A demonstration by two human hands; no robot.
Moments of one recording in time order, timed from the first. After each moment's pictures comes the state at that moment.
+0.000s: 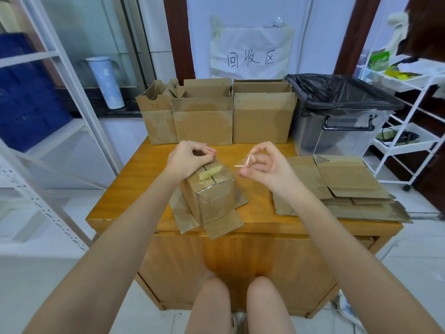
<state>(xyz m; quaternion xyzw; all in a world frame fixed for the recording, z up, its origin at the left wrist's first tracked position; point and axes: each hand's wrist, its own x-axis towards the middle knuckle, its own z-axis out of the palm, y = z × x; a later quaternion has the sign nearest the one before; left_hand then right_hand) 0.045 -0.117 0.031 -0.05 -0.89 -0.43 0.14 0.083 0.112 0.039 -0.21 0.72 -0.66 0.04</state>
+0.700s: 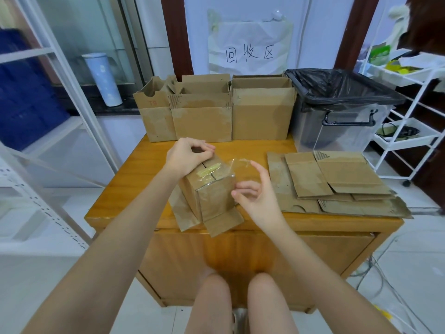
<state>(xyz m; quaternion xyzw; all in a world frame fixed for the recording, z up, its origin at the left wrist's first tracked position) 0.045 -0.116 0.032 -0.03 -0.90 -0.42 0.14 0.108 0.086 -0.029 -0.13 0.73 -0.67 -0.03</state>
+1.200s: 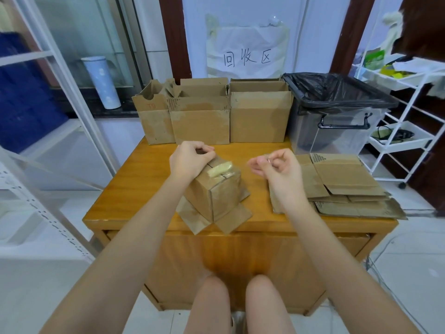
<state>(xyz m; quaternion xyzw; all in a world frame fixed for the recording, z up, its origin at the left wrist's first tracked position) 0.047 -0.094 0.028 0.05 -0.89 -0.40 0.19 0.095 0.112 0.023 -0.12 0.63 -0.76 -0.10</state>
